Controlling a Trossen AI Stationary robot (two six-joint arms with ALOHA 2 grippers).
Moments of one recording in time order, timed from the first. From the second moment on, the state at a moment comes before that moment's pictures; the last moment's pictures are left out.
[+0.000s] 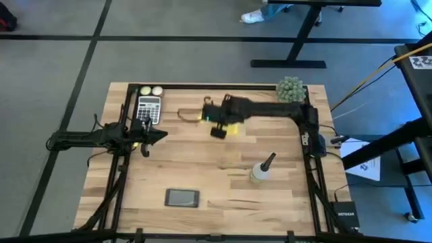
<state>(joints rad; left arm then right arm) -0.01 0.02 0.01 0.03 -0.17 -0.29 -0.13 2.05 1.86 -1.08 0.34 0.15</state>
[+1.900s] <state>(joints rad) -0.58 0.59 0.16 -0.22 -0.12 -0.60 0.51 2.21 1.59 -0.27 0.35 -0.32</state>
